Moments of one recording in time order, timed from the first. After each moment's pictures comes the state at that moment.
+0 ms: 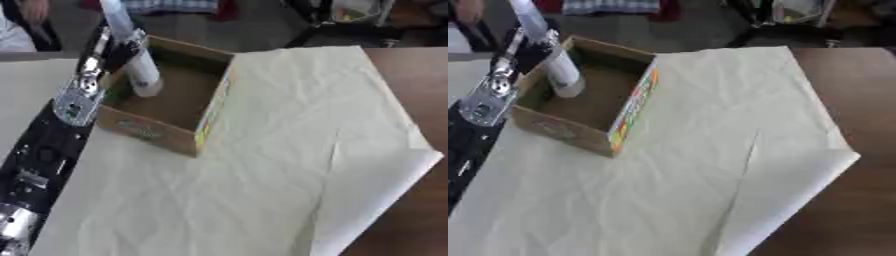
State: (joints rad) left arm -1.01 0.46 0.04 -0.86 -0.35 -0.13 0.01; right arm -0.16 -0.48 -0.06 -1.98 -0.44 0.04 -0.41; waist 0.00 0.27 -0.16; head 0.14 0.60
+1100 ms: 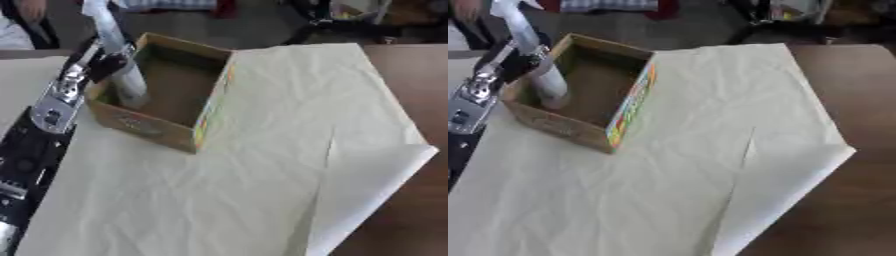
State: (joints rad) left arm -0.94 0.49 0.04 -0.93 -0.33 -0.08 -0.15; right arm -0.14 -0.48 -0.06 -1.98 -0.44 0.04 -0.41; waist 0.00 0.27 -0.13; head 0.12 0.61
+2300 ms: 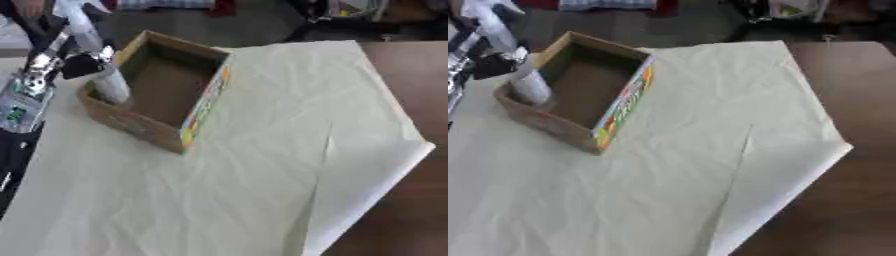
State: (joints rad) left arm -0.86 0.56 0.04 -1.09 -0.31 -0.04 -0.20; right arm -0.13 -0.48 -0.07 -1.98 -0.44 0.04 -0.42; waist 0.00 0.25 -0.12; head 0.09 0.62
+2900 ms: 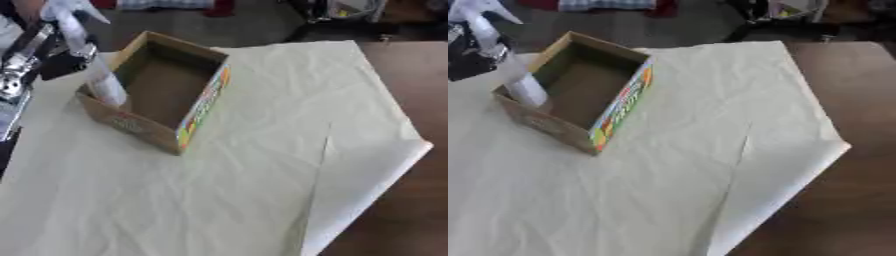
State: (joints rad) left arm -0.76 0.59 0.04 -1.23 -0.23 0.01 -0.22; right arm -0.12 -0.48 -0.07 -1.98 -0.44 0.03 -0.43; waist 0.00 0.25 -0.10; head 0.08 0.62
